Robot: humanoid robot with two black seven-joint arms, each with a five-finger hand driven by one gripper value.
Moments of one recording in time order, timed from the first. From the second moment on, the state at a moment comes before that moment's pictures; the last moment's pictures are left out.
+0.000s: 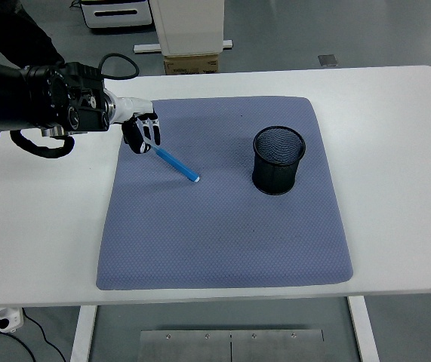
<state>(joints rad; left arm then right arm) -1.92 0.00 1.36 -1.13 -0.18 0.04 -0.12 0.00 0.00 0.45 0.18 -0.05 0.04 0.01</state>
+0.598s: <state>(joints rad) -1.96 0.00 1.36 -1.13 -0.17 0.04 -0.12 0.00 0.00 0.45 0.18 -0.05 0.04 0.01</state>
